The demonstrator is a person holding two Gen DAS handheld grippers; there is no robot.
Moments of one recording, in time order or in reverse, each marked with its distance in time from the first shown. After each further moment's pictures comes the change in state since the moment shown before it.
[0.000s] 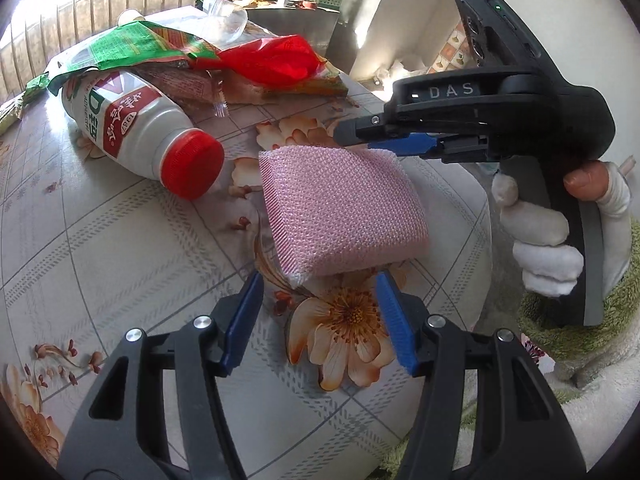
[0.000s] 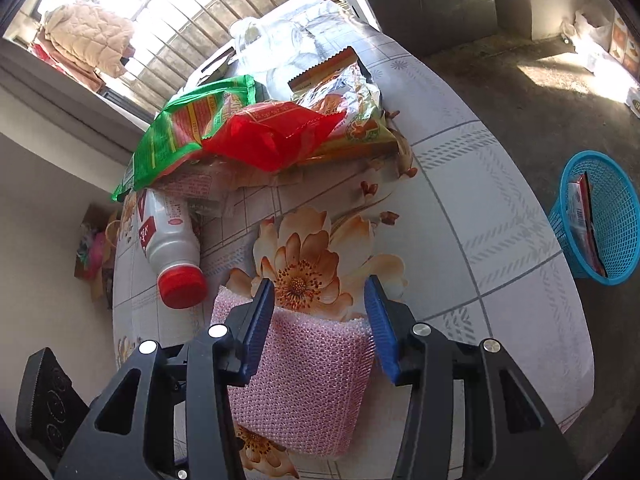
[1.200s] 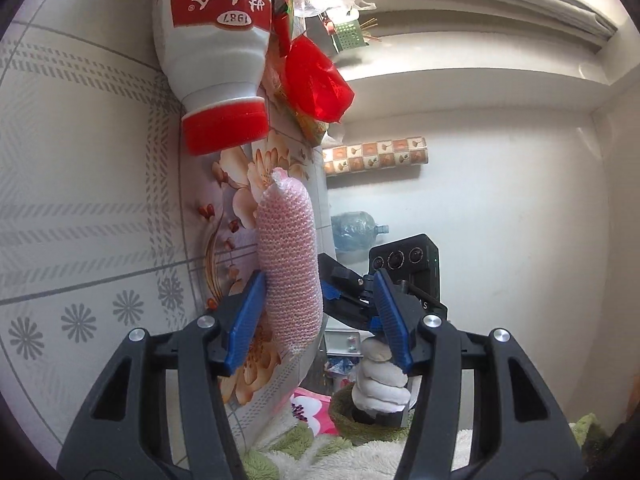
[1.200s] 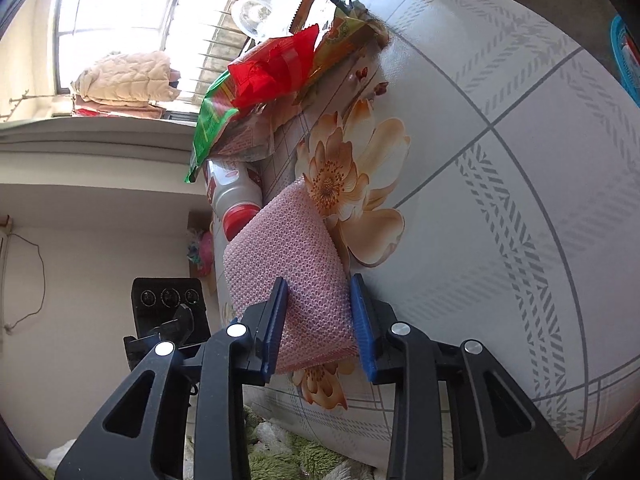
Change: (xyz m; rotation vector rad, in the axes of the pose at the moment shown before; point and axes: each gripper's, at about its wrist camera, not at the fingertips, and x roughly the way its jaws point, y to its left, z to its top) left arm 0.015 0.090 -0.019 -0.694 -0.078 -0.748; right arm 0.014 -0.050 -0.041 0.227 0.153 0.454
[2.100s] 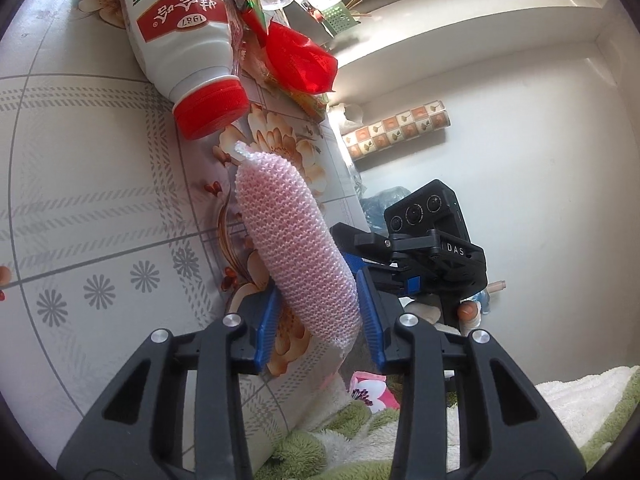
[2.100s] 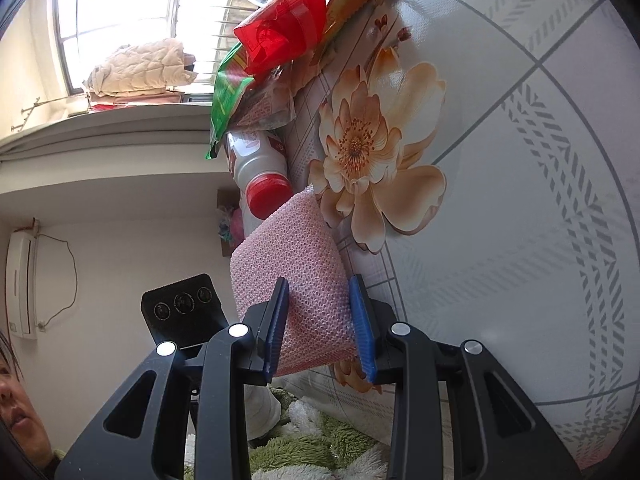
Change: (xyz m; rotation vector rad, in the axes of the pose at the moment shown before) left arm -0.012 -0.029 -0.025 0.219 0.032 0.192; right arm 0.020 0.003 -0.002 0.044 0.113 0.115
